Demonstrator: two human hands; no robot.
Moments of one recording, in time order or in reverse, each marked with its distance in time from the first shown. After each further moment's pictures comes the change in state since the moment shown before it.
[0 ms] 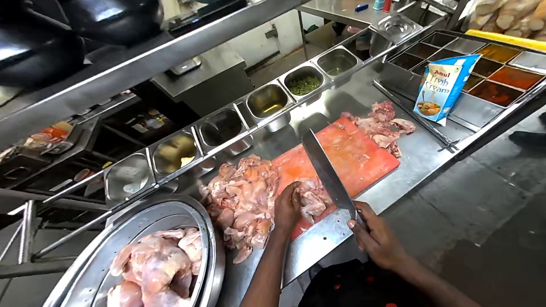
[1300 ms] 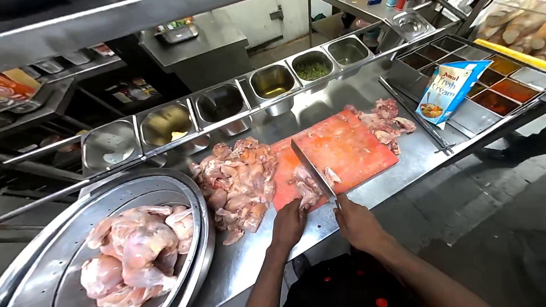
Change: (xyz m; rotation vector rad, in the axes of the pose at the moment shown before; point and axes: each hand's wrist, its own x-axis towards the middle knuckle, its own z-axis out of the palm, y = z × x) left_hand -0.063 0.035 -0.010 0.230 -0.467 -0.331; right_hand 0.028 -0.046 0.020 -0.716 -0.280 0.280
